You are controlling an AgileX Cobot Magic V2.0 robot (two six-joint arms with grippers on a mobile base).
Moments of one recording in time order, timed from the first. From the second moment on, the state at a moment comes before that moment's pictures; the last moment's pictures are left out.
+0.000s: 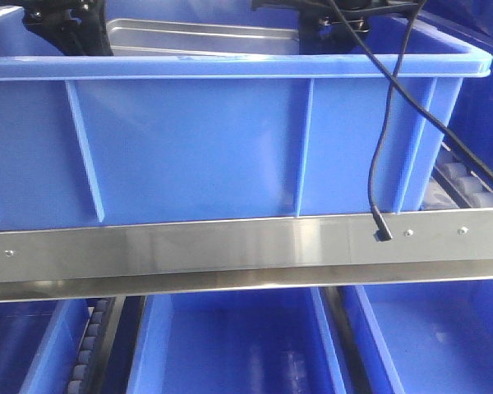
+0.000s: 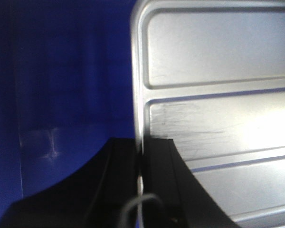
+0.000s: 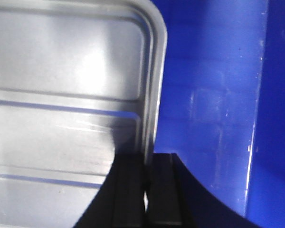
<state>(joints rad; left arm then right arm) -0.42 1.74 -1.58 0.08 0.79 -0.31 0.41 1.95 -1.84 -0.04 0.95 0.34</state>
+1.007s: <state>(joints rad) -0.39 1.74 -1.59 0.01 0.75 -0.31 0.40 1.95 -1.84 0.10 0.93 0.33</state>
